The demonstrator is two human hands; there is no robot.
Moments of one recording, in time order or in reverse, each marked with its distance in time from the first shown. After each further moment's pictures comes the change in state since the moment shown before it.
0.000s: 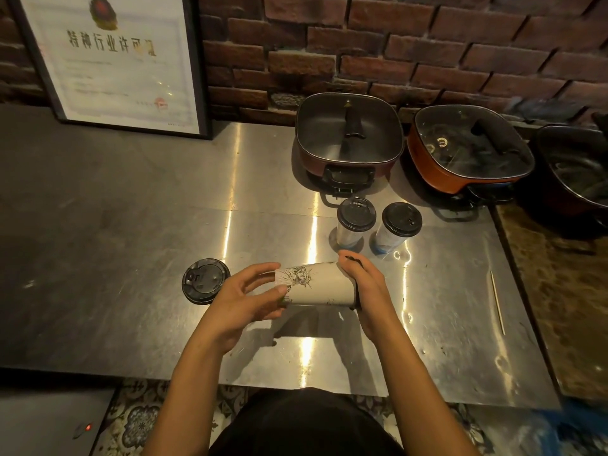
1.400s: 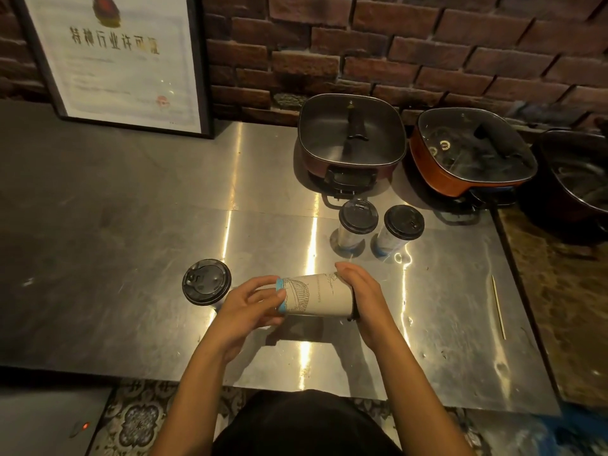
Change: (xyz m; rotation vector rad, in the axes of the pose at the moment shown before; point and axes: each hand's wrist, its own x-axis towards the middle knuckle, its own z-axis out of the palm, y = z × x) left_hand 0.009 -0.024 -0.003 0.041 0.050 -0.056; right_hand 0.002 0.010 -0.001 -0.089 -0.027 0.068
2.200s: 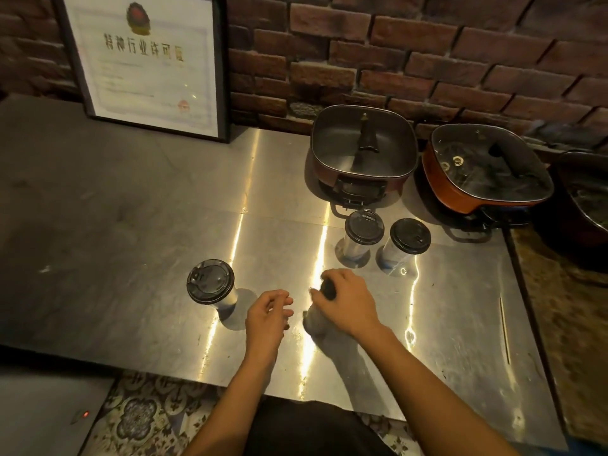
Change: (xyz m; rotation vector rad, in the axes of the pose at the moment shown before) left_hand 0.023 -0.046 0.055 0.041 0.443 0.099; right_hand 0.045 0.023 0.003 -1.097 -0.028 -0.393
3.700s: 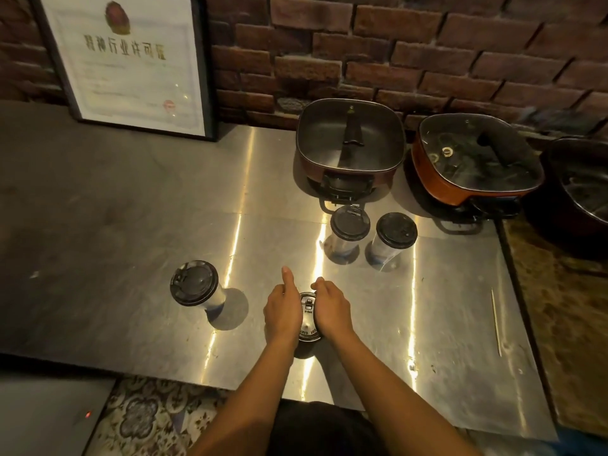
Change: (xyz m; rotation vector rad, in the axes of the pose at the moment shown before) left_hand 0.014 0.003 0.071 0.306 0.078 -0.115; right_hand -0.006 -0.011 0.014 0.620 -0.017 0.518
